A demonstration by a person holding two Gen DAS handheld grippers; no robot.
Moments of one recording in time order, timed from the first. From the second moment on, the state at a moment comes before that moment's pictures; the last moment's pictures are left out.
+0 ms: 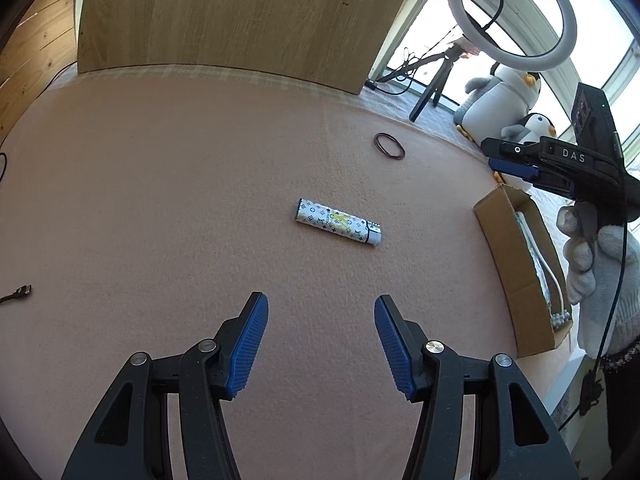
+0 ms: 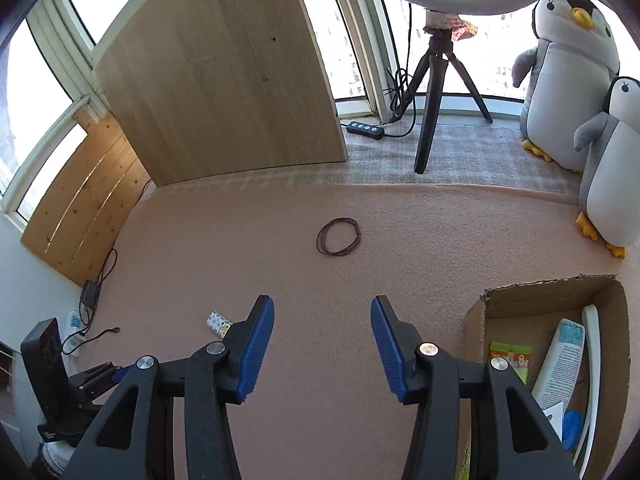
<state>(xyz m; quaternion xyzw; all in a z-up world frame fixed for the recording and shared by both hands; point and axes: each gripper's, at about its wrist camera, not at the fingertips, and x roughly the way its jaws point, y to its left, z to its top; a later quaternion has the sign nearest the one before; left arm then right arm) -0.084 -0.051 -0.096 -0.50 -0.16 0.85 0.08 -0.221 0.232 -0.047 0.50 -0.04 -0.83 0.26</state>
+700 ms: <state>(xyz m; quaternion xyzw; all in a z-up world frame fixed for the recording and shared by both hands) -0.037 -0.115 -0.100 -0.49 -0.21 0.85 0.02 -0.327 0.141 -0.132 0.58 0.04 -0.78 0.25</state>
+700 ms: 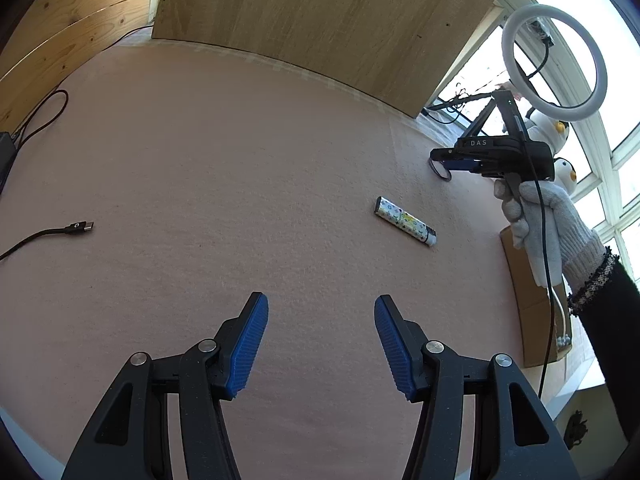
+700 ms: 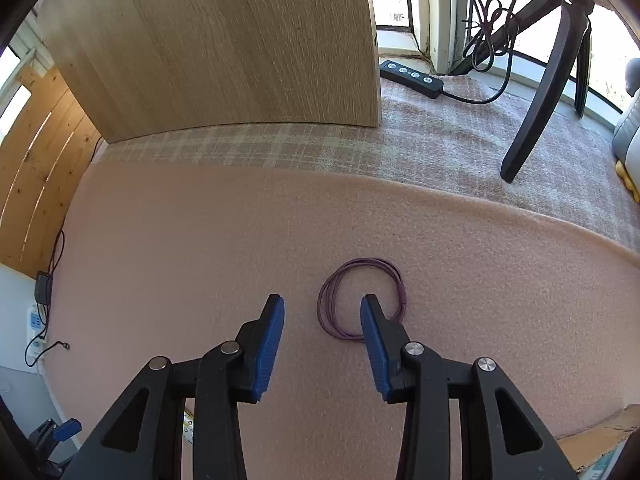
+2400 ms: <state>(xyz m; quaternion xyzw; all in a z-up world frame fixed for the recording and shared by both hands) -0.231 -0.024 -0.148 -0.57 -0.12 0.80 0.16 -0.072 0.228 -0.141 0.62 0.00 -0.74 0.26</state>
